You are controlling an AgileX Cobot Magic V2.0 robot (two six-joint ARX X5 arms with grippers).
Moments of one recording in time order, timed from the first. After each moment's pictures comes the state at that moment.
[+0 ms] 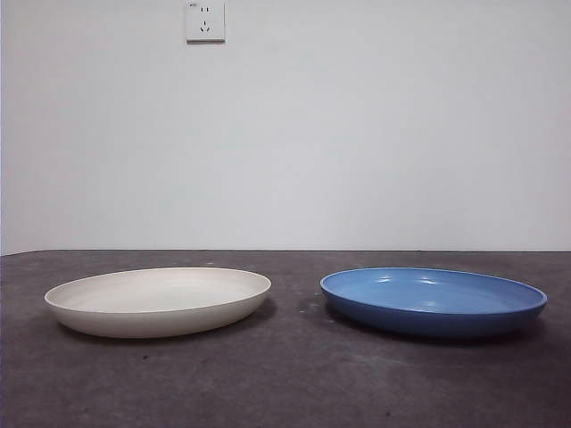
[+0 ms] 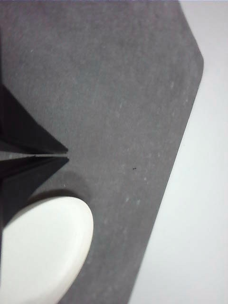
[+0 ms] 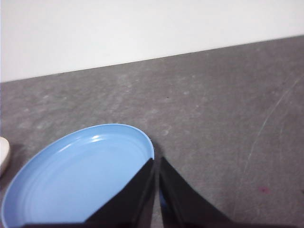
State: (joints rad) left arm 0.04 0.01 0.03 -0.18 0.07 -0.31; right arm 0.00 0.01 0.02 -0.12 -0.18 0.24
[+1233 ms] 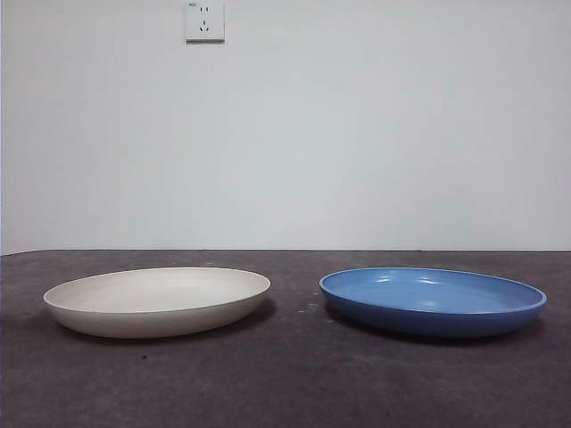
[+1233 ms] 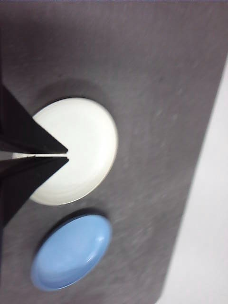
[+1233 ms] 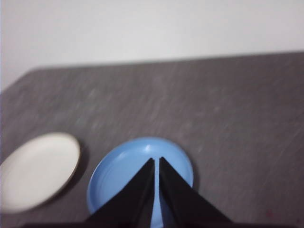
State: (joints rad) left arm 0.04 0.55 0.76 -0.67 0.44 -0.19; right arm 0.00 0.45 0.81 -0.69 -0.33 0.14
